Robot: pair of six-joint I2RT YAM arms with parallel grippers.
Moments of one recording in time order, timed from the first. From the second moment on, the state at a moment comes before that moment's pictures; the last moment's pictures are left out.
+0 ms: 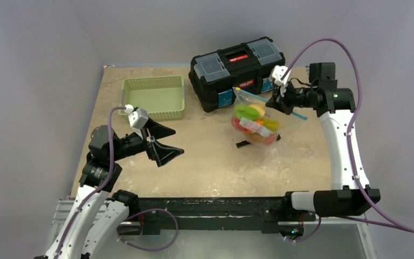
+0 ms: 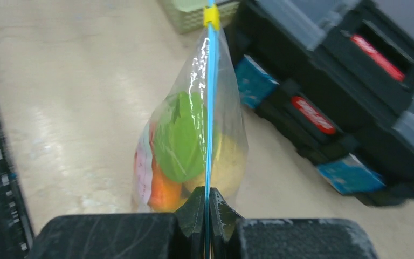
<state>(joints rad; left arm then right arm) -0.28 0.59 0.75 -0.18 0.87 -0.35 0.00 1.32 1.62 -1.10 -0.74 -0.87</state>
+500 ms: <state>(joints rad) -0.59 0.61 0.51 0.07 0.69 -0.36 0.13 1.27 1.28 -1.11 -0.97 -0.94</state>
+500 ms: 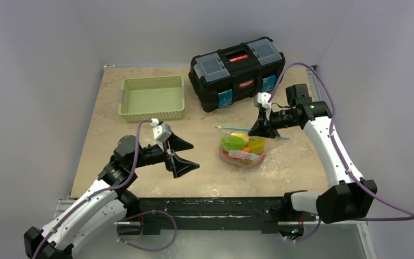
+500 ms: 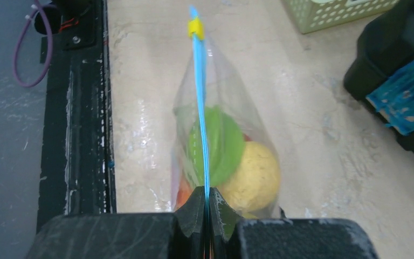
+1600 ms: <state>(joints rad) -0.76 0.70 0.23 0.53 0.30 -0.32 0.20 1.20 1.09 -1.02 -1.07 -1.04</state>
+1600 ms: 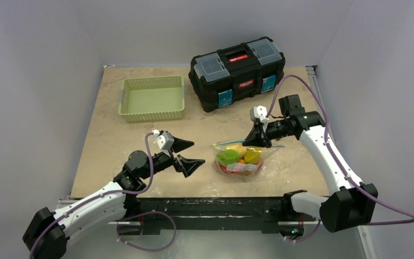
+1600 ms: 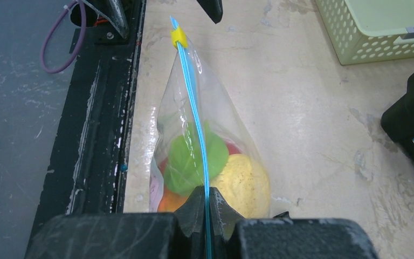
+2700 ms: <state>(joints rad) -0.76 1.32 0.30 1.14 0.52 -0.22 0.20 1.20 1.06 -1.00 -1.09 -1.04</state>
